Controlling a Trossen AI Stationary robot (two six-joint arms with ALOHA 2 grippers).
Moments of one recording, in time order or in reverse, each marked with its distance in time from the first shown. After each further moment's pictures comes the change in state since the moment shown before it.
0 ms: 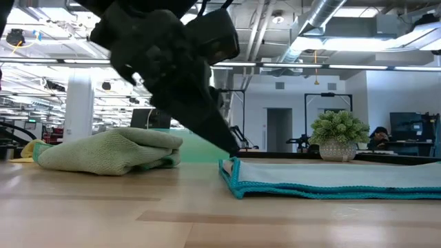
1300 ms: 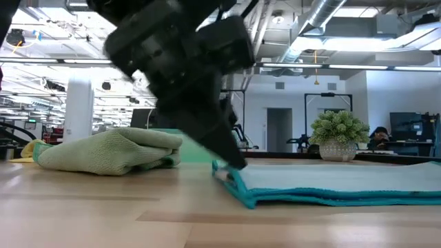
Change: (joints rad) left arm 0.015 0.082 0.092 -0.023 0.168 -0.008; right arm -0.047 -0.003 0.002 0.019 -0.152 -0.002
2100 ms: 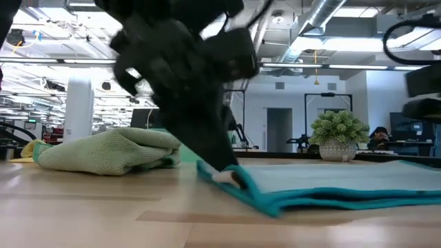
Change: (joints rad) left arm -0.013 0.017 0.039 -0.117 -0.043 0.010; right arm -0.259 -0.005 -0.064 -0.019 0.280 -0.122
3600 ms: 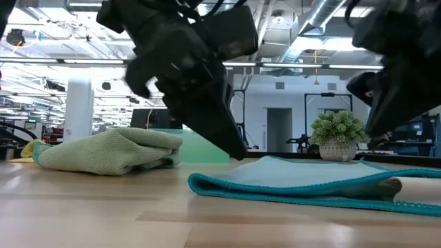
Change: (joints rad) left arm -0.051 -0.022 0.051 -0.092 -0.256 0.072; right arm -0.093 0.031 0.074 0.483 0.097 -0.251
